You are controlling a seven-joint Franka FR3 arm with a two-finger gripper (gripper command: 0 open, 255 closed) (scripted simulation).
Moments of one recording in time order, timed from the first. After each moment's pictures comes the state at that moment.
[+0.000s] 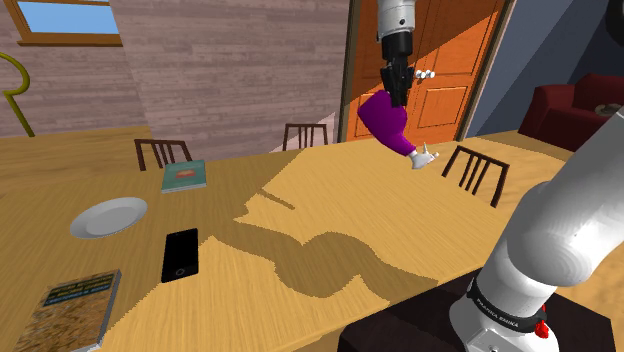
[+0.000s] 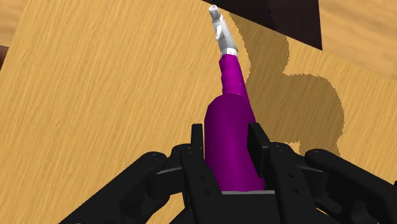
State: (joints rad) arm -0.06 -0.21 -0.25 -1.79 -0.04 1.26 -0.23
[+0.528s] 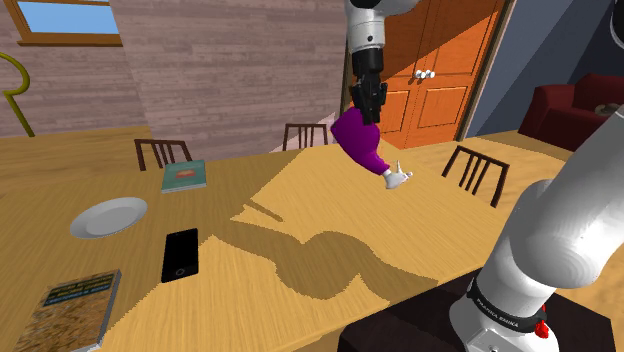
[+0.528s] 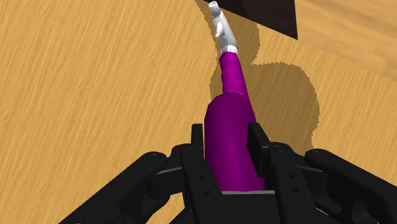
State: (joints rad) arm 0.01 -0.20 -0.14 -1.88 0.04 1.36 -0.05
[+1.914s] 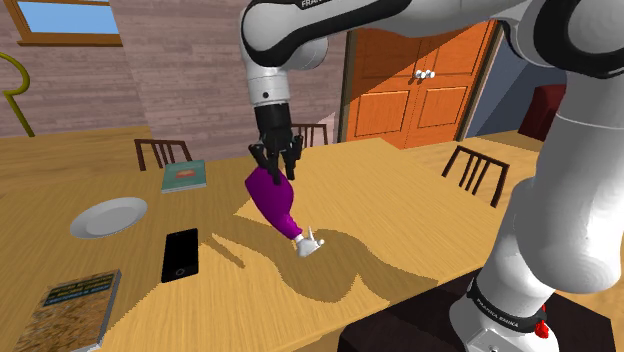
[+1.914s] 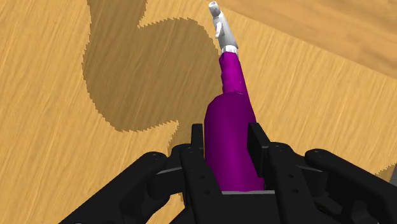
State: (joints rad) arm 0.22 0.10 0.09 -1.79 0.18 1.62 0.35
